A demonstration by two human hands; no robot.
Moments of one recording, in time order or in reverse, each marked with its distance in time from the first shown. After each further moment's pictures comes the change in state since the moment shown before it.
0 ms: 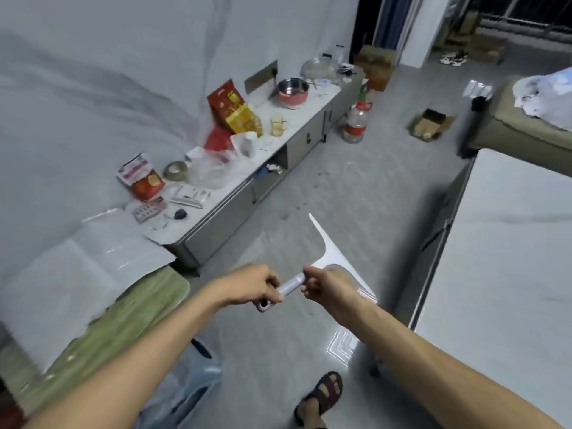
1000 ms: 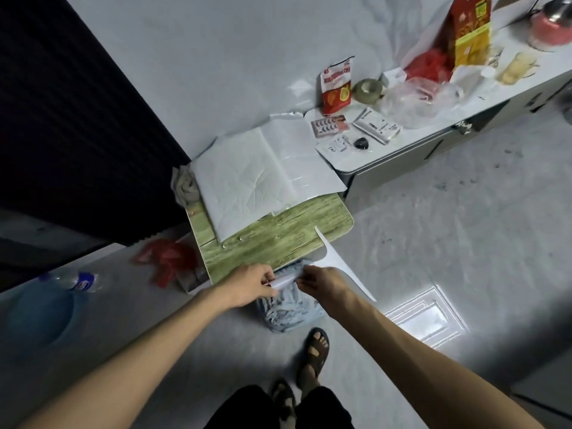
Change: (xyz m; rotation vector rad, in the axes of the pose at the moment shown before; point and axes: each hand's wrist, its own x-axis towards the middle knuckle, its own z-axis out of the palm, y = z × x) left_hand -0.248 -0.478 -0.017 -0.185 0.292 -0.457; right_hand 0.055 0.279 0.452 -0.310 -0.201 0.344
